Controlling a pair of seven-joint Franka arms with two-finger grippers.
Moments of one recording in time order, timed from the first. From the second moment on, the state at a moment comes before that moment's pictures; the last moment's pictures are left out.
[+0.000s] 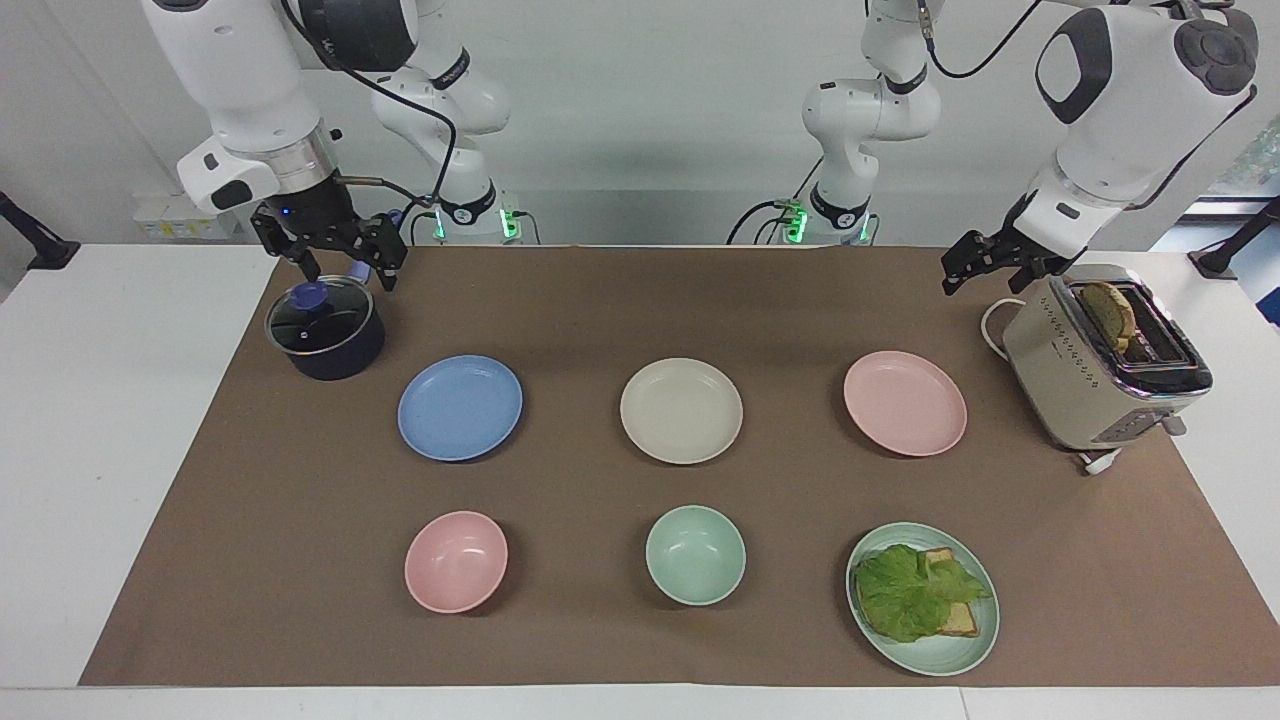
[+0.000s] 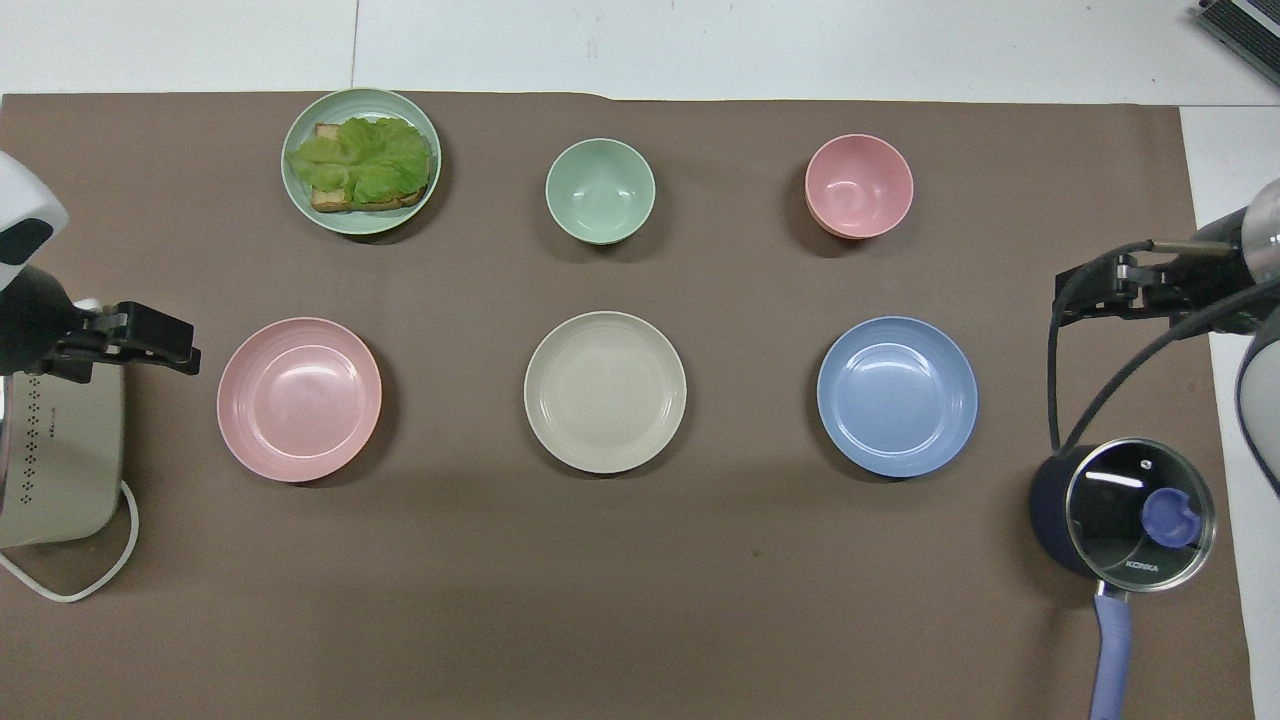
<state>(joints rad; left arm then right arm) -0.09 0.00 0.04 -1.65 -0.06 1.54 -0.05 -0.02 0.05 0.07 -1.50 -0.03 1.53 0.19</state>
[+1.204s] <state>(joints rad) -0.03 0.03 0.06 -1.97 -0.05 1.96 -0.04 -0.02 0.05 0.07 -1.50 -0.02 1.55 0.19</state>
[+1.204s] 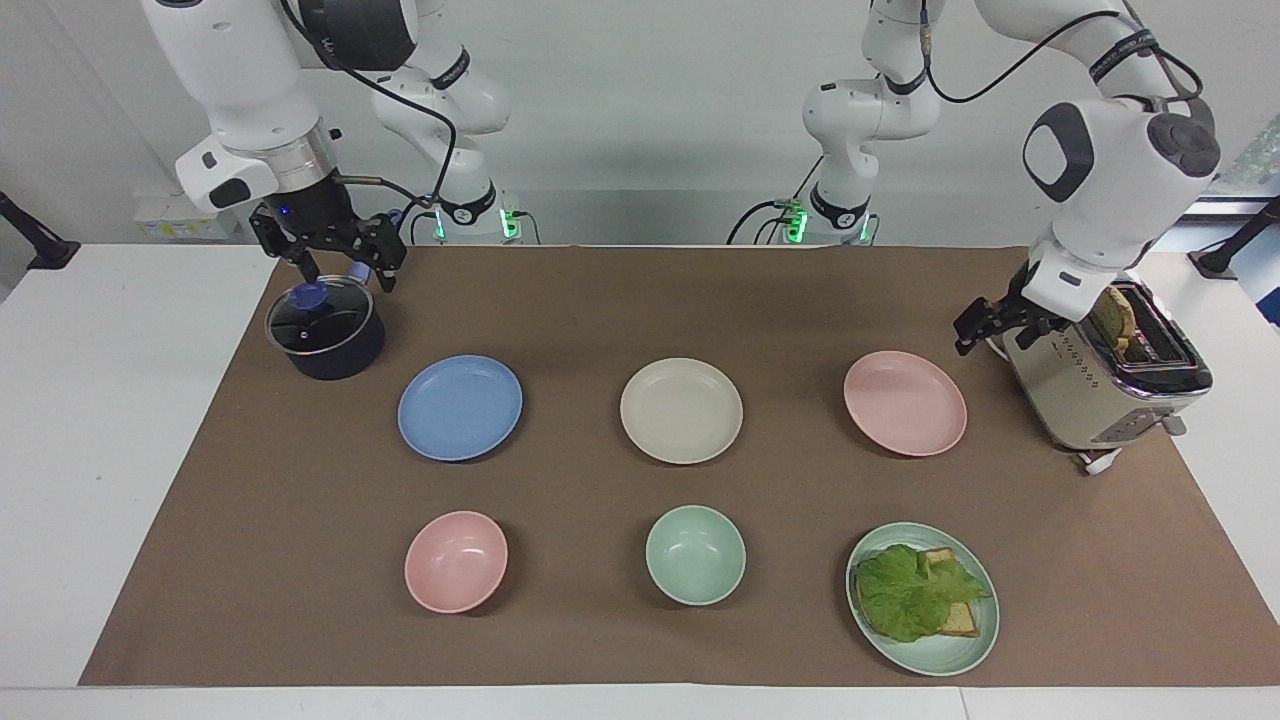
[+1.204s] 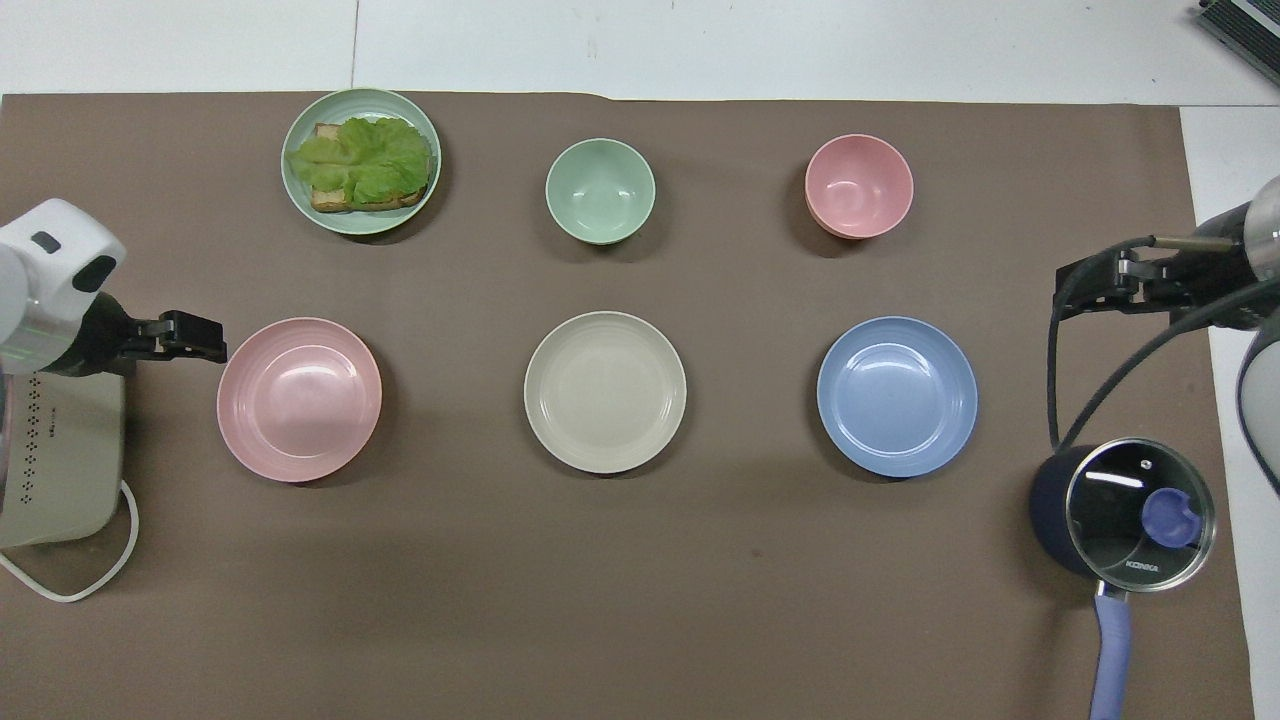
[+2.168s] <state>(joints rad) 0.04 0.16 0.05 -2.17 -0.05 2.18 0.06 -0.02 0.05 0.07 -1.50 -0.02 1.55 0.19</state>
